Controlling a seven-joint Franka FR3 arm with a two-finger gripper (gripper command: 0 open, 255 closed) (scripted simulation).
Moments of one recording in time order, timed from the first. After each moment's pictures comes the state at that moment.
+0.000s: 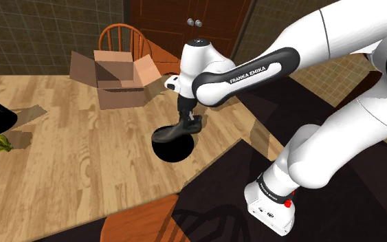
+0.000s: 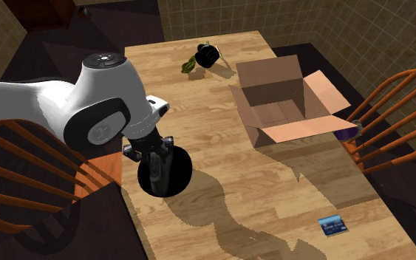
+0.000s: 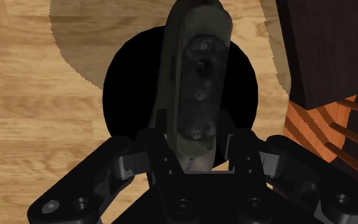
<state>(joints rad) 0.19 -0.19 0.16 -2.52 -0.08 2.30 -0.80</state>
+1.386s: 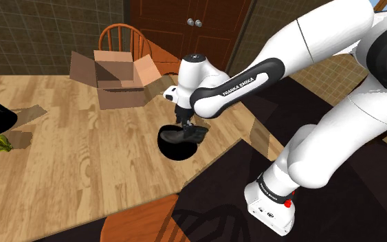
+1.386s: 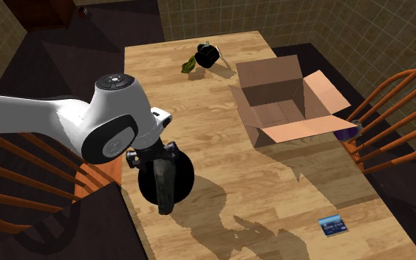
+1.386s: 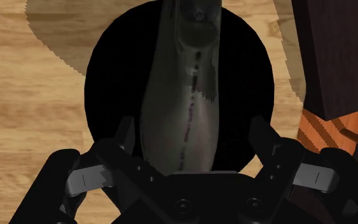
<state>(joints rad) 0.18 -0.09 0.16 -2.56 -0.11 2.44 -0.77</state>
